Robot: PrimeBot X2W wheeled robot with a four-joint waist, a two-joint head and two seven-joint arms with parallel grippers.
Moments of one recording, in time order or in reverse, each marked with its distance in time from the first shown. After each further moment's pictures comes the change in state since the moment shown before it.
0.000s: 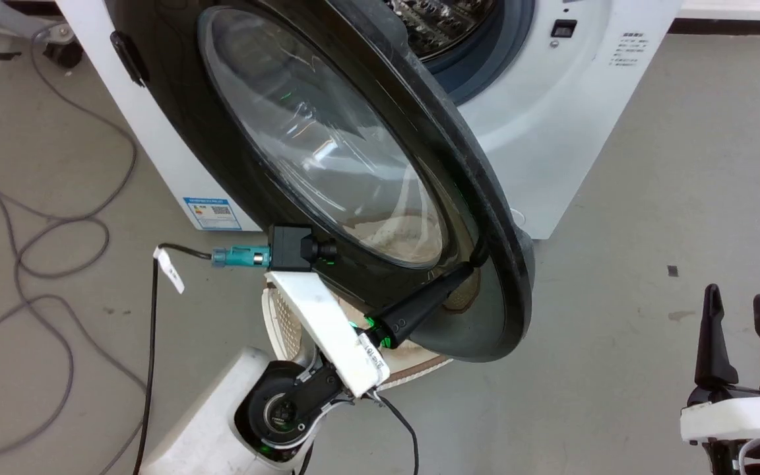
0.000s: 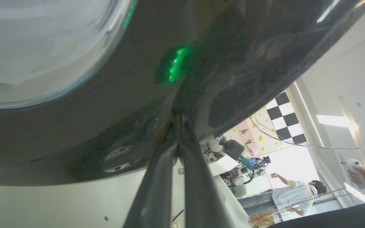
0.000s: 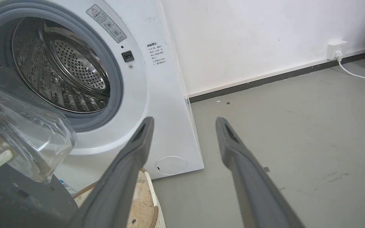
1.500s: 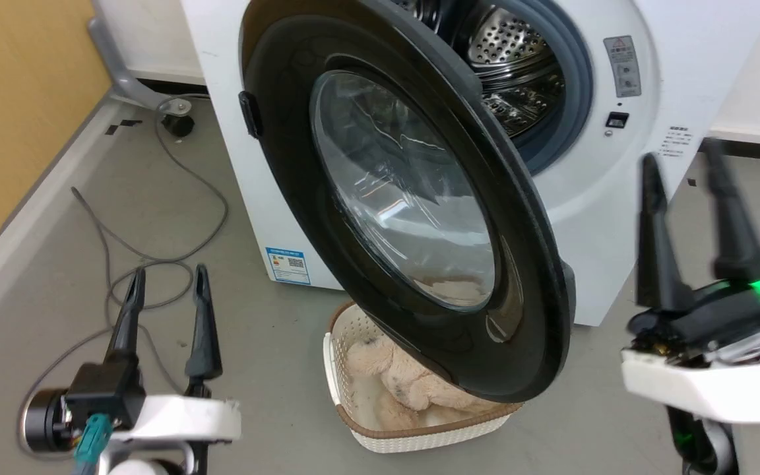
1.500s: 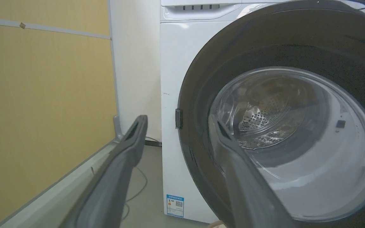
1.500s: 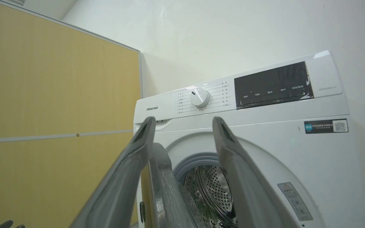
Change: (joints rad) left arm 0.395 0.026 0.420 -0.105 1.187 0.365 -0.579; right arm -0.119 -0.034 0.315 -0.451 0.011 0.000 0.000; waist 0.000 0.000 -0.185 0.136
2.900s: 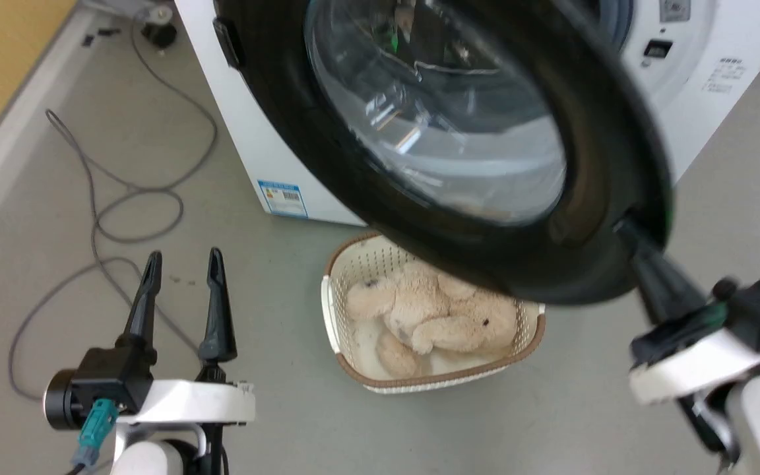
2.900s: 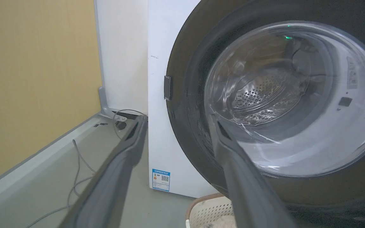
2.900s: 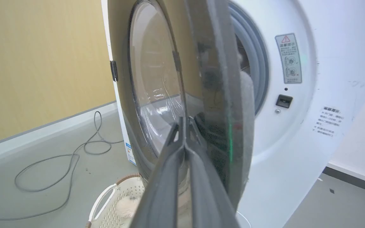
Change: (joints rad) left arm -0.029 -0.196 0.166 0.041 0.116 -0.224 0.000; right arm -0.057 -0.225 0.094 0.410 -0.081 0.003 0.000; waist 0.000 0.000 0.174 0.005
